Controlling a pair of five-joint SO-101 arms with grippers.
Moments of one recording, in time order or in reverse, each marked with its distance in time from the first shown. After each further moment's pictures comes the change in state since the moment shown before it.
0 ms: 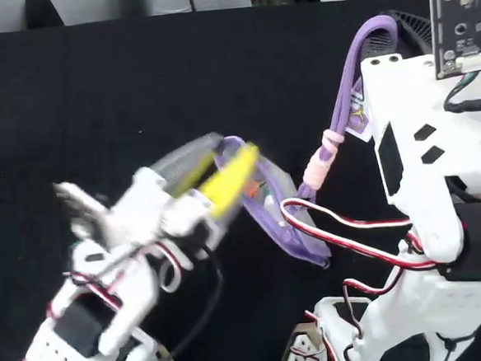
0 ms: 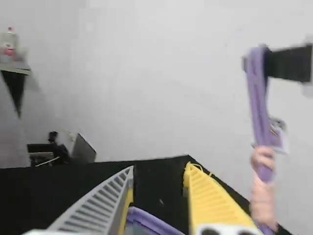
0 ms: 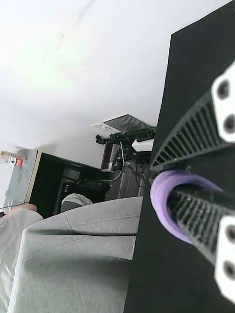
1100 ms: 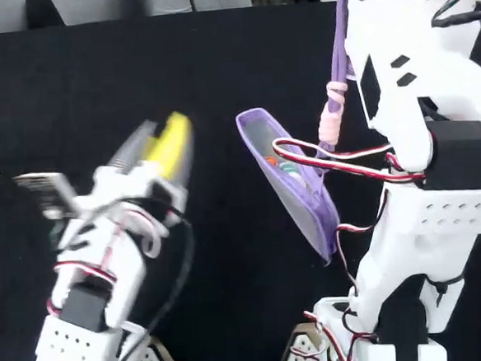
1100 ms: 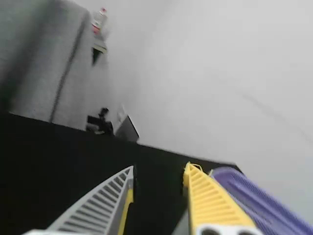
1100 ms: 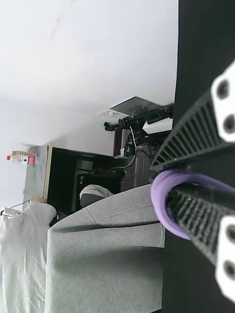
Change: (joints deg) left arm -14.6 0.1 10.7 -4.3 11.5; right arm -1.4 11.0 0.0 -13.3 -7.9
